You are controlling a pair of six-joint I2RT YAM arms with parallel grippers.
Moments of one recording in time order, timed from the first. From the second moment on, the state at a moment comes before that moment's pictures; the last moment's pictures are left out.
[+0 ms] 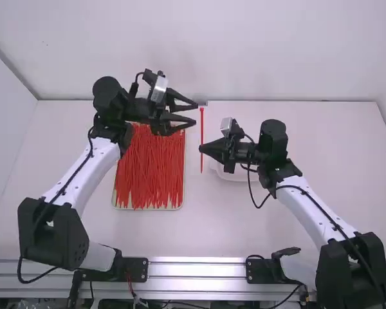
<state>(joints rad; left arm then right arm) -0.17 1.52 1.22 0.58 1.44 -0.34 0.29 1.32 0.79 0.28 -1.11 -0.05</state>
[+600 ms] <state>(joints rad) -0.18 1.52 1.22 0.58 1.42 -0.34 0.32 1.32 0.79 0.28 -1.11 -0.06</state>
